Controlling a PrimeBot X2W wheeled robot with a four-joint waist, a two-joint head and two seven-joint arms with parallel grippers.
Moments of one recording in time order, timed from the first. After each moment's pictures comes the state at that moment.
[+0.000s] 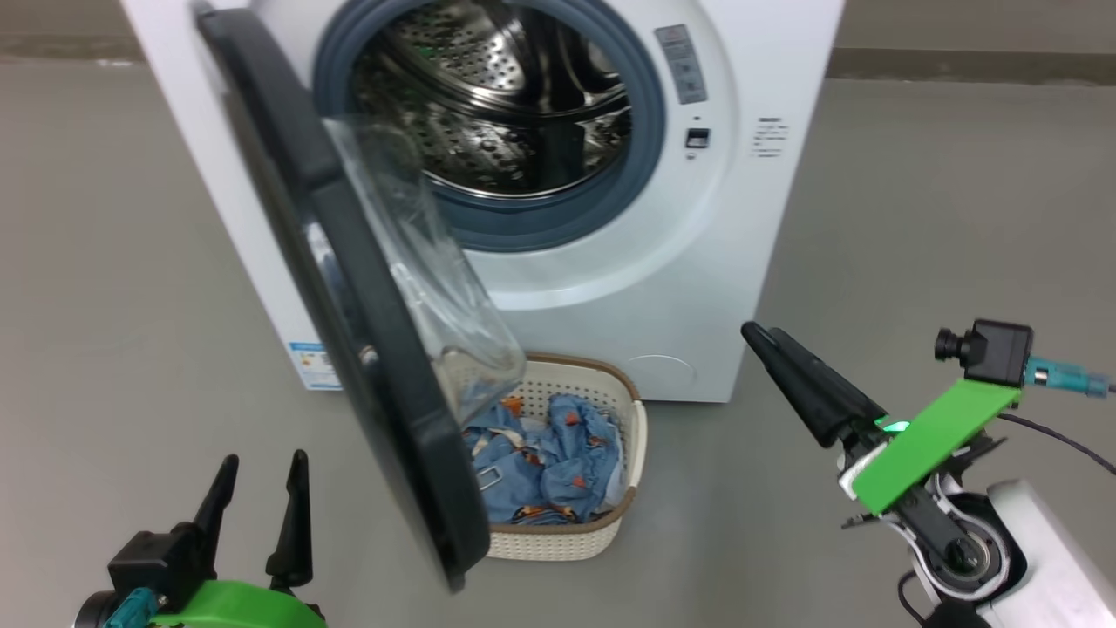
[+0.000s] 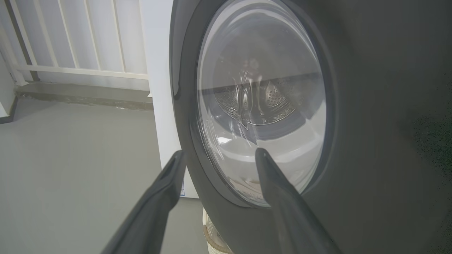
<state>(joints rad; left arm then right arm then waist) -0.08 0.11 -0.09 0.23 -0.31 -0.10 -0.25 -0.33 -0.29 0.29 0.11 1.27 0.13 0.21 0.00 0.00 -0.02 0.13</state>
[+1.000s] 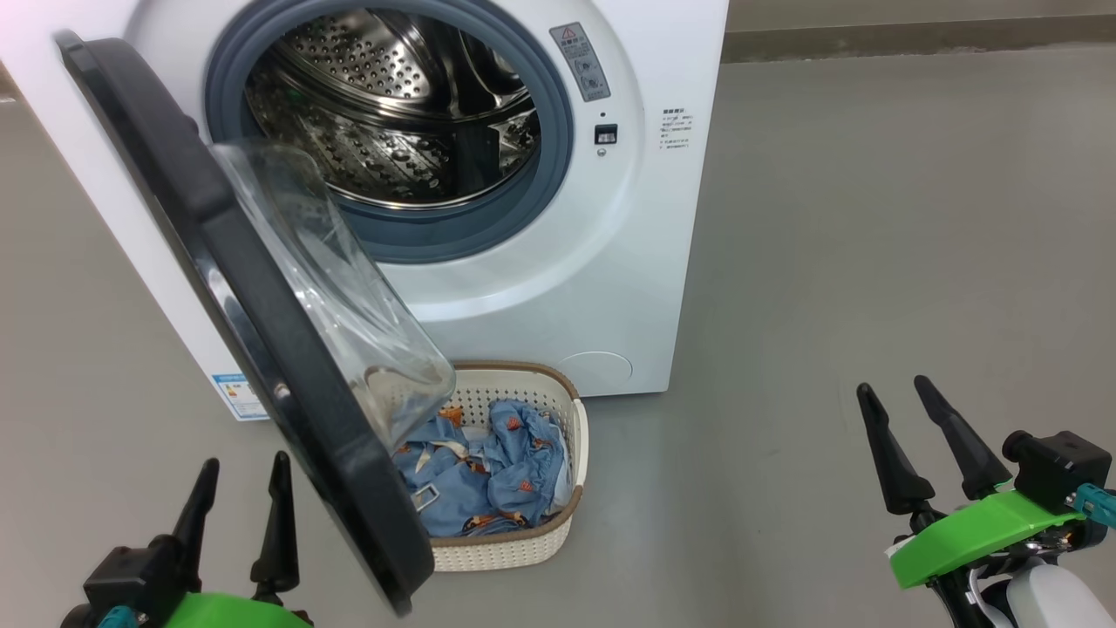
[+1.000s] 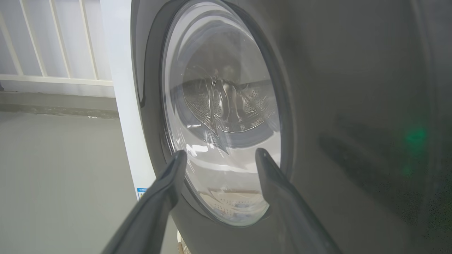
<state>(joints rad) -0.04 0.11 -0.05 0.17 -0.31 -0.09 -0.26 -0.18 -0.28 0.14 0.29 0.51 0.13 -0.25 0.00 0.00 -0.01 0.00</state>
